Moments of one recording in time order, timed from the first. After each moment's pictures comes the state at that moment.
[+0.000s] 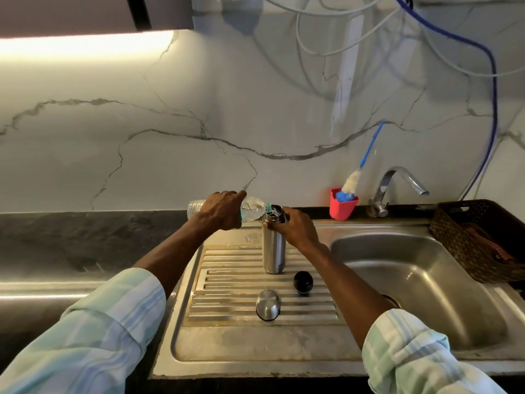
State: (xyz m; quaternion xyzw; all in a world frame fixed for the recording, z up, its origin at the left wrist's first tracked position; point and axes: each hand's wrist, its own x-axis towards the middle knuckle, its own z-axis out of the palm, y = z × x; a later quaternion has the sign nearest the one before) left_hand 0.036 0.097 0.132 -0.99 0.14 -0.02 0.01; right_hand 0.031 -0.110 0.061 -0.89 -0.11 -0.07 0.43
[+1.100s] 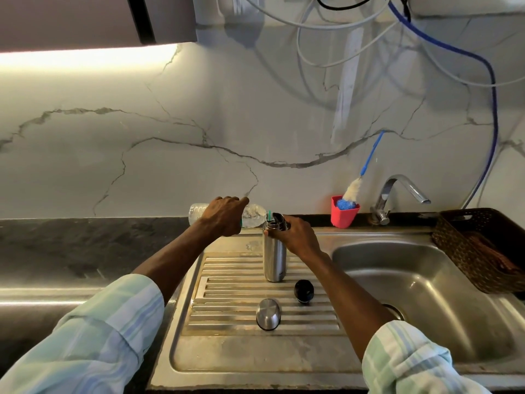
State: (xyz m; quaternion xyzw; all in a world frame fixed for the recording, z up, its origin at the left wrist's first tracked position) left_hand 0.041 0.096 0.134 -0.99 0.15 -0.03 0.05; right_hand 0.040 -0.112 0.051 -0.89 -0.11 -0.07 0.44
